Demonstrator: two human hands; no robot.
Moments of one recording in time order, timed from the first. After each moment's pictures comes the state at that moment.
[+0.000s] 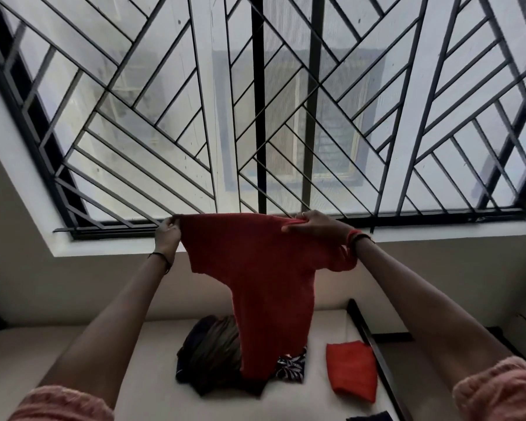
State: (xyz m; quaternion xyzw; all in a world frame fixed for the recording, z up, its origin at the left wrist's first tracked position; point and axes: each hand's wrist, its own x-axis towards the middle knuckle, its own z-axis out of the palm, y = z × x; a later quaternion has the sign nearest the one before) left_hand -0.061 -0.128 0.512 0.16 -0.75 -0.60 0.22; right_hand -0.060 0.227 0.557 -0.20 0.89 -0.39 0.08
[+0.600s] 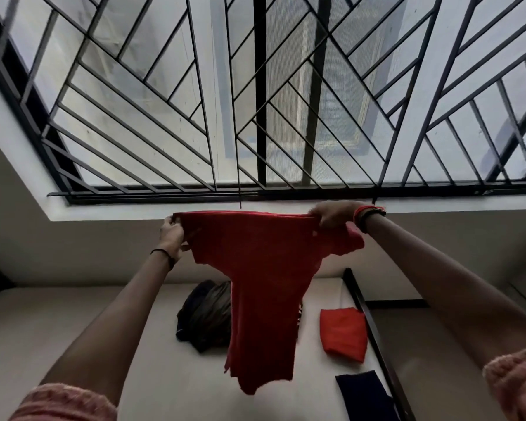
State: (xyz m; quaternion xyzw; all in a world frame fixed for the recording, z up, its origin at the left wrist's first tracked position) left_hand -0.040 -0.106 0.449 0.22 -0.63 -0.74 0.09; right_hand -0.074 0.250 0.536 -0.21 0.96 -0.06 0.20
